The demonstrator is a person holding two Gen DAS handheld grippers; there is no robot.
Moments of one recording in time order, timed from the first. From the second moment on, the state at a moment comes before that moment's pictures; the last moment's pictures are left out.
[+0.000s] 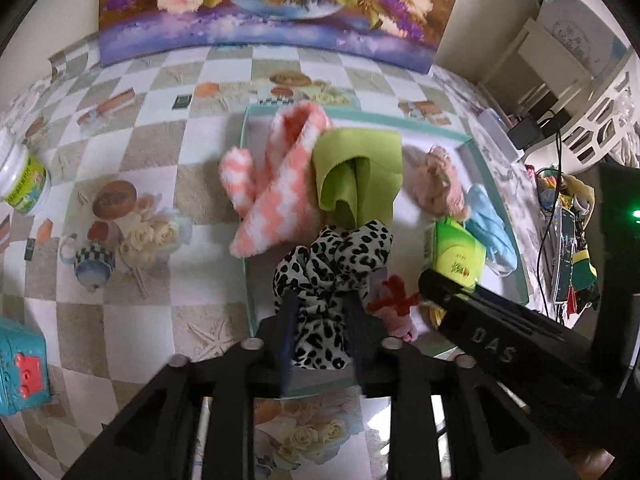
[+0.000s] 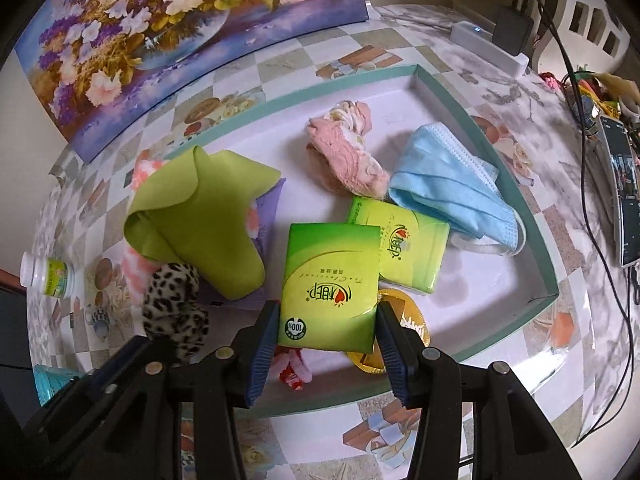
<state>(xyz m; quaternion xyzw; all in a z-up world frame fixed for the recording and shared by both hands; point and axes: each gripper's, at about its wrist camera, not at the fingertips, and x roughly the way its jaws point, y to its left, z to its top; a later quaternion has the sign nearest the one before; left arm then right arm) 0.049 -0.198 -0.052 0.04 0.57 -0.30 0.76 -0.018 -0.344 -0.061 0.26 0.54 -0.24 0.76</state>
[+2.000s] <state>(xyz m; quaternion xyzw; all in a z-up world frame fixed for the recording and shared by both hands) 0.024 -0.084 -0.009 0.07 0.49 -0.10 0.86 -0.054 -0.266 -0.015 0.15 0.51 -0.24 0.81</state>
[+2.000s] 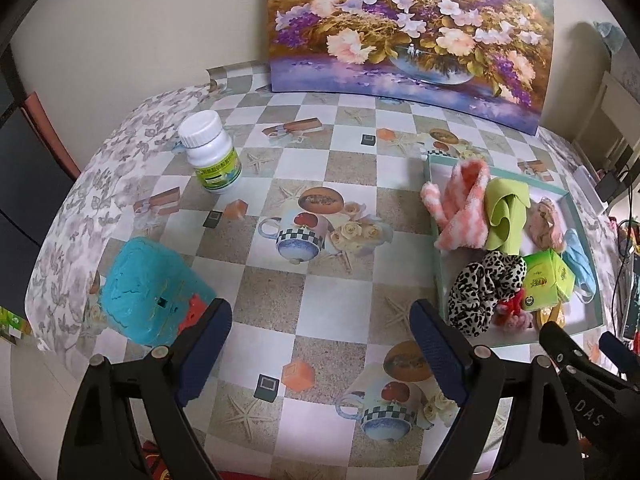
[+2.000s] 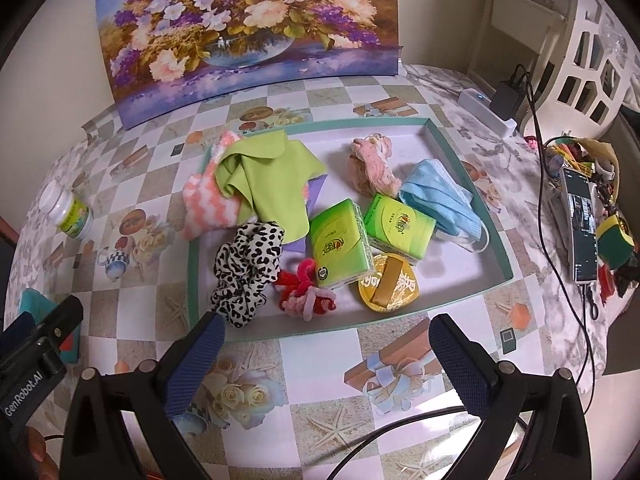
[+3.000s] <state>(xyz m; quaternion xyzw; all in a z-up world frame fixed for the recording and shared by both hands) 0.033 -0.078 -0.020 0.07 0.53 -0.09 0.84 -0.046 -0.266 -0.024 0.14 0.53 -0.22 0.81</state>
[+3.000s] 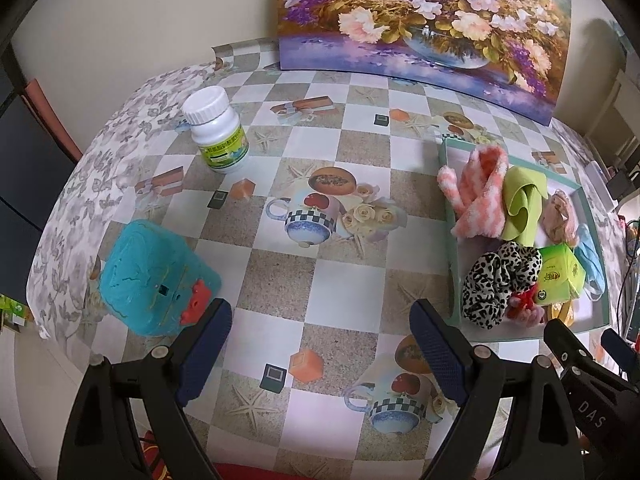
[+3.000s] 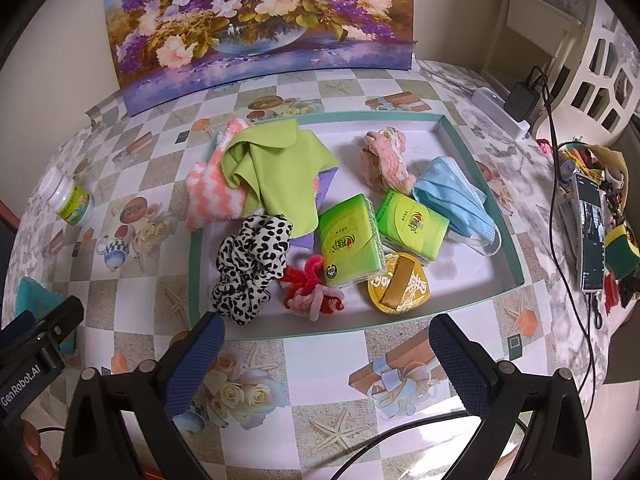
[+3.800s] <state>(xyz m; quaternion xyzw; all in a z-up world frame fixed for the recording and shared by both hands) 0.032 -0.080 -0.019 0.08 0.53 -0.09 0.84 -0.047 -0.268 -0.026 0.14 0.53 -0.22 0.81</state>
